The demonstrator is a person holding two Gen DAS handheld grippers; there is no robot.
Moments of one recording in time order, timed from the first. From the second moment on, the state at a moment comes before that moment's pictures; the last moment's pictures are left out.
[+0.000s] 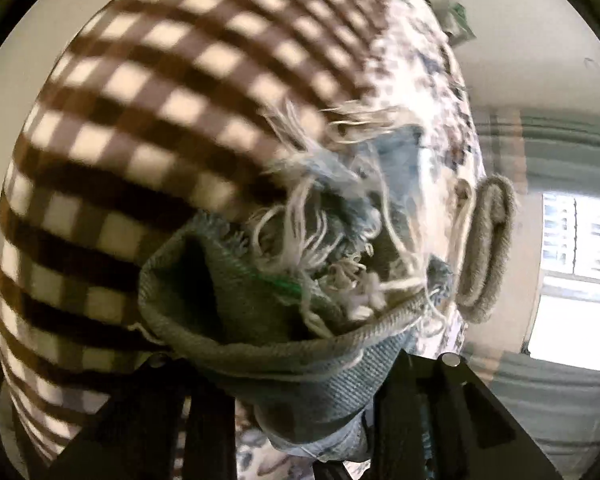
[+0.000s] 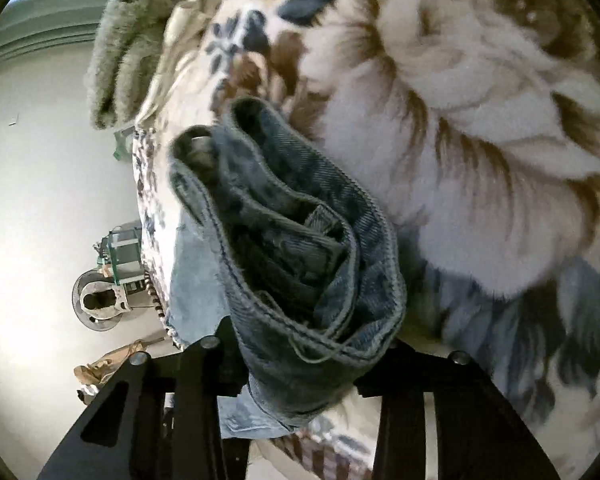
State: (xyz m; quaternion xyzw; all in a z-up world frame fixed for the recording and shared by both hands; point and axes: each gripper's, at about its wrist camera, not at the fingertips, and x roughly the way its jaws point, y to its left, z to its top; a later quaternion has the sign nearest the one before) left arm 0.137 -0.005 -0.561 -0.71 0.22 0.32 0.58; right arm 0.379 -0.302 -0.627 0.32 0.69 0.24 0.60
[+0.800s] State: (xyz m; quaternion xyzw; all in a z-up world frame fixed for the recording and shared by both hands) left arm 0.430 0.173 -0.287 -0.63 0.26 0.07 0.73; right arm 0.550 -0.224 -0.300 0.42 0.51 0.22 0.72
